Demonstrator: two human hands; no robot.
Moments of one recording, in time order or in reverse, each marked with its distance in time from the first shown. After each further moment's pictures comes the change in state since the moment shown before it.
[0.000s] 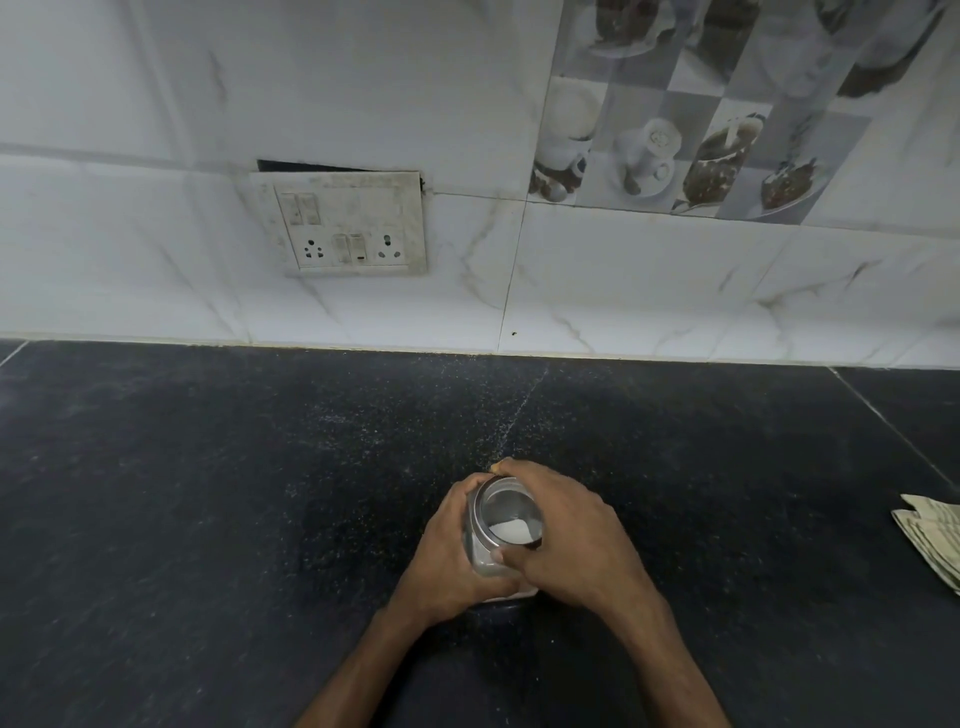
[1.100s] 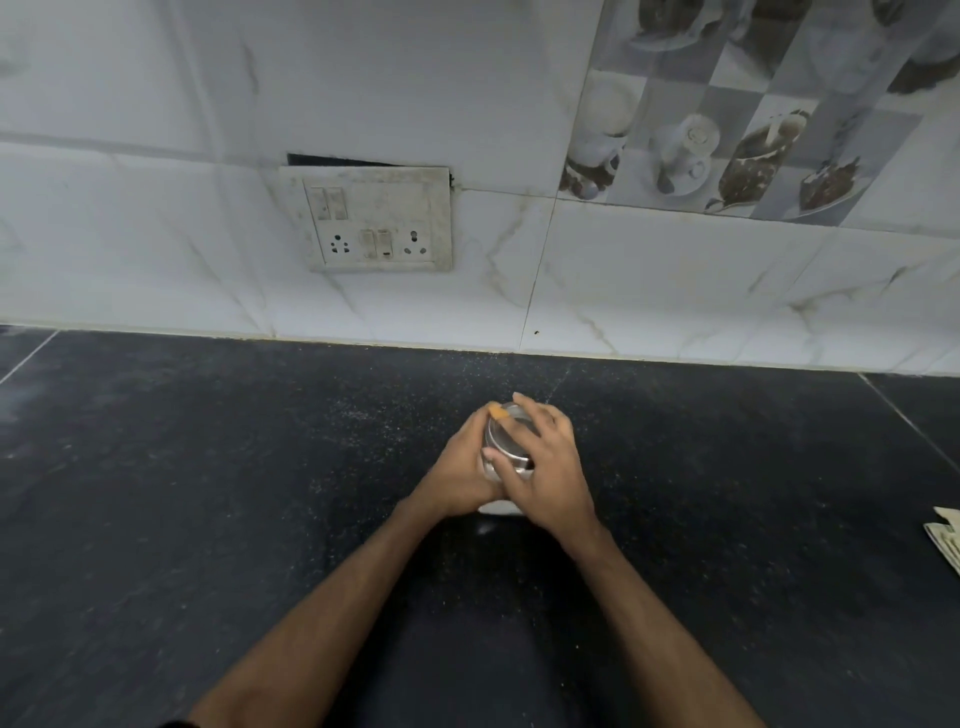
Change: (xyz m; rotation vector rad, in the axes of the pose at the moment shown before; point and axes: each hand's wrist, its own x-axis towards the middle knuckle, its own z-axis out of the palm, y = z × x) left_hand 0.087 -0.006 -0.042 0.060 -0.117 0.004; right_hand 0.089 0.023 0.064 0.113 0.334 -0.168
